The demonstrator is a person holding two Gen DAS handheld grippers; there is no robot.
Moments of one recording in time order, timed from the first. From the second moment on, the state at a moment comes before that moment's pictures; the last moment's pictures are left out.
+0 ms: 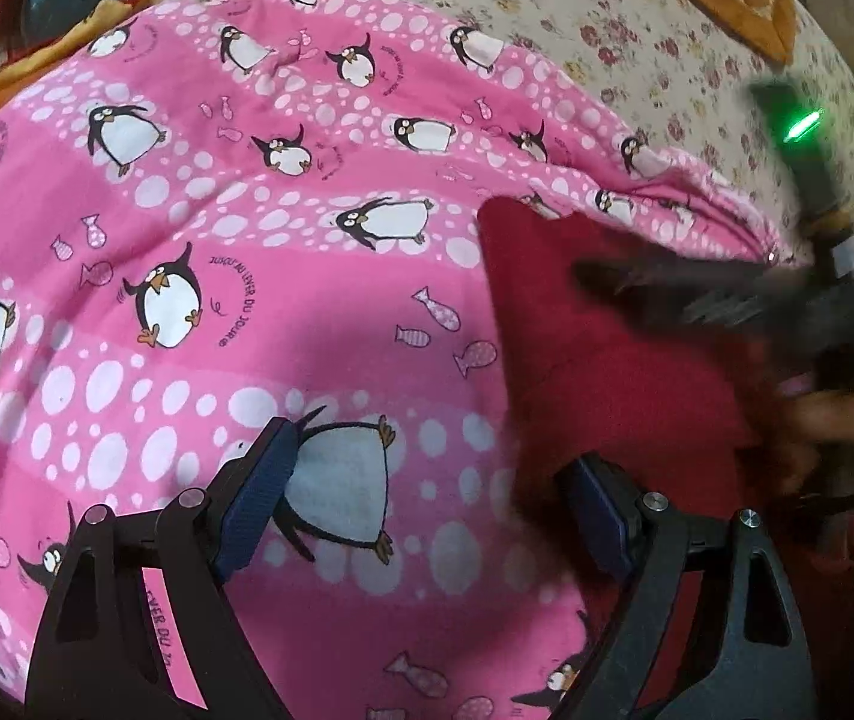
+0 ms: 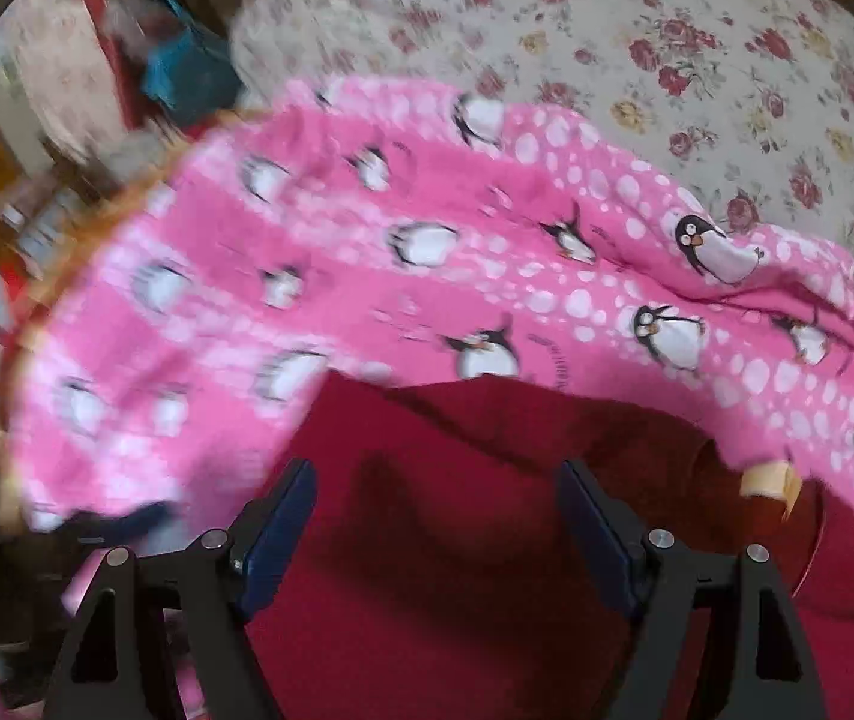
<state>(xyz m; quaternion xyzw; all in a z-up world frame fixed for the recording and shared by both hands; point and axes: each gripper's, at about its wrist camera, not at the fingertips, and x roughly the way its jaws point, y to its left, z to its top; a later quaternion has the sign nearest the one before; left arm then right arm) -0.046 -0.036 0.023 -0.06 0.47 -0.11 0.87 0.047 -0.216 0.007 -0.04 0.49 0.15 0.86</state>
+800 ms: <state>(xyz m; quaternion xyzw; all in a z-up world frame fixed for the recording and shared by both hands) -0.044 -0.073 0.051 -0.06 0.44 -0.12 0.89 -0.038 -0.375 0.009 0.05 0.51 0.05 0.86</state>
